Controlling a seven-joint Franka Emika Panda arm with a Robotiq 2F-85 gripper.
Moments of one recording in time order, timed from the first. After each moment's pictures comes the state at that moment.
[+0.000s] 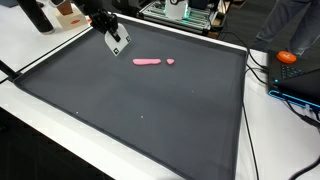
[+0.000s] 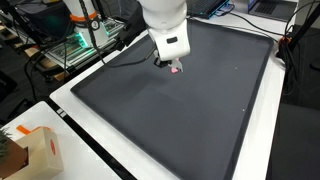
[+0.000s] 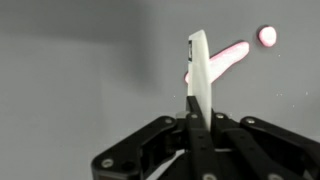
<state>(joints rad) -0.20 0.38 -0.01 -1.90 0.34 2.00 -0.45</state>
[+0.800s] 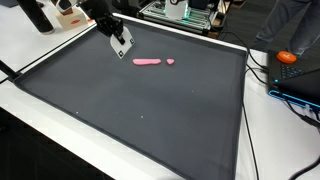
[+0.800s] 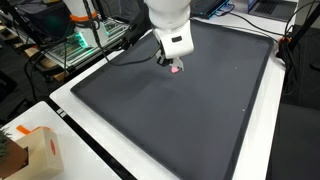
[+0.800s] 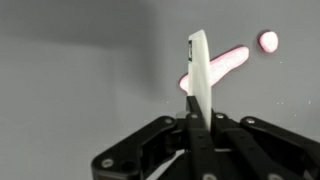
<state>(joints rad) -0.17 0.38 0.00 -1.93 0.33 2.04 -0.44</state>
